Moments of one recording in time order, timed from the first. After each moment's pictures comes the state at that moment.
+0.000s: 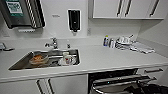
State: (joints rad) left arm 1.44 2.69 -2.69 0.79 -0.86 -0.32; right arm -0.59 2.21 -1.76 0.19 -0.51 0.93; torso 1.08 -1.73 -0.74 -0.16
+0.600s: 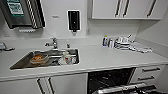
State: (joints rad) left arm 1.43 2.69 -2.69 0.79 -0.86 -0.32; right arm -0.68 2.22 -1.78 0.18 -0.61 0.93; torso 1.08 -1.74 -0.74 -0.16
